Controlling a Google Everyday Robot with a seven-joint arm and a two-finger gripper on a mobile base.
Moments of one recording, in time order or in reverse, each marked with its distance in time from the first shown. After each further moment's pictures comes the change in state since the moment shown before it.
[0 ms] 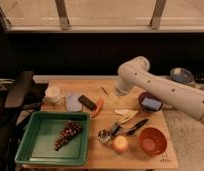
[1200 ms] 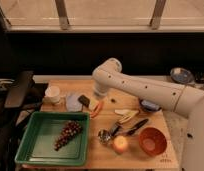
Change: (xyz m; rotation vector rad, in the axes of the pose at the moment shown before) arm -0.063 0.065 0.026 -0.034 -0.011 -0.189
